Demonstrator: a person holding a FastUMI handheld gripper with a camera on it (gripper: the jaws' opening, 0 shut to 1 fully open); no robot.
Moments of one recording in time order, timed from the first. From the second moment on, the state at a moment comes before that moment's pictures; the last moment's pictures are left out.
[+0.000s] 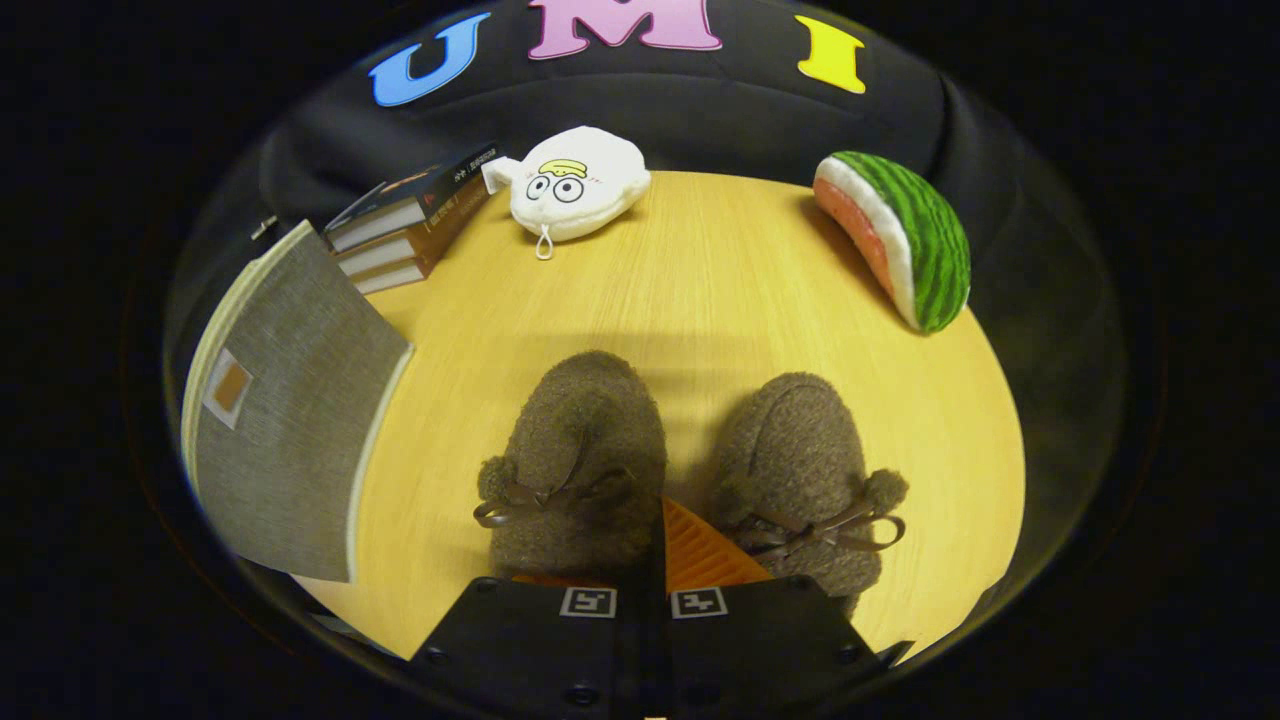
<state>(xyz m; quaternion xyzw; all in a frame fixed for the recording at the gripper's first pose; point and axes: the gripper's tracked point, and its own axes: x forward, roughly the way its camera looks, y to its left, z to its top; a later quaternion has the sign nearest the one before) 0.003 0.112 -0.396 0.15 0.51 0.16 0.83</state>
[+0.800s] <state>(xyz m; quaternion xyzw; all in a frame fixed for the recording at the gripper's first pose) 0.016 0.188 -0.120 0.25 0.42 0.18 0.85</state>
